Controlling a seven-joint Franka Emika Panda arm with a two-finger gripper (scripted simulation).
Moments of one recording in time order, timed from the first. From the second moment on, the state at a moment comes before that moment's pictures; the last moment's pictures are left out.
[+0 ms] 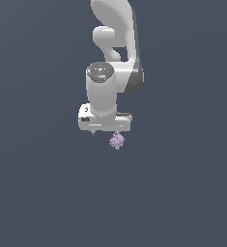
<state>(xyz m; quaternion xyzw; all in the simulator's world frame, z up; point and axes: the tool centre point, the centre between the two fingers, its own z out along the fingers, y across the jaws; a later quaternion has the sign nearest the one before) -0.003 -0.032 0.157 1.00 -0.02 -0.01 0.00</state>
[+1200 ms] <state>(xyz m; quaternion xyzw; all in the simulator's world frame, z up) 0.000 -0.043 0.153 1.00 -0.08 0.00 -0.01</state>
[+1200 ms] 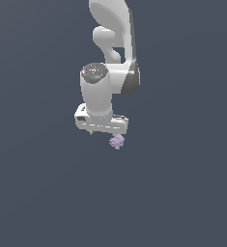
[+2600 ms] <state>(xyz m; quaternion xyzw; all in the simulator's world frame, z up) -0.034 0.020 0.093 0.95 -0.30 0.00 0.00</state>
